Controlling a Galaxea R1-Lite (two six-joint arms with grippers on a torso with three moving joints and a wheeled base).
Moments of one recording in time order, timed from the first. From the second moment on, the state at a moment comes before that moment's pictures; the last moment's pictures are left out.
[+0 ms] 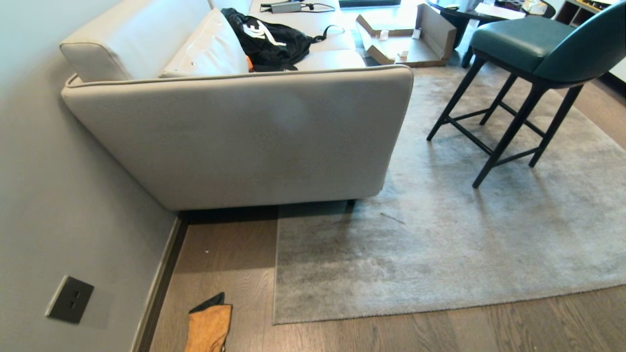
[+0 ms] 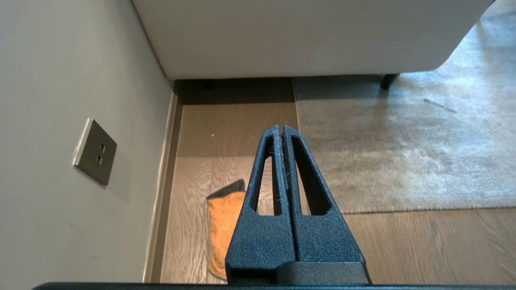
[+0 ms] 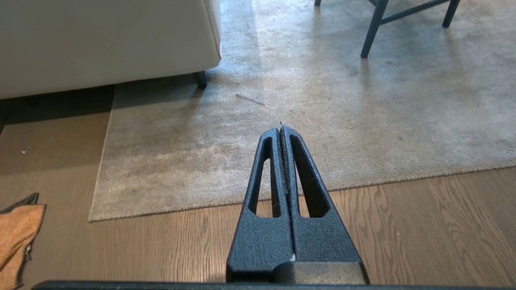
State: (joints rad) left arm 0.00 0.00 0.00 0.00 0.01 -0.03; right arm 0.00 0.00 0.00 -0.01 -0.03 0.06
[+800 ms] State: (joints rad) left arm 0.00 0.00 0.00 0.00 0.01 -0.03; right arm 0.00 0.00 0.00 -0.01 -0.03 0.06
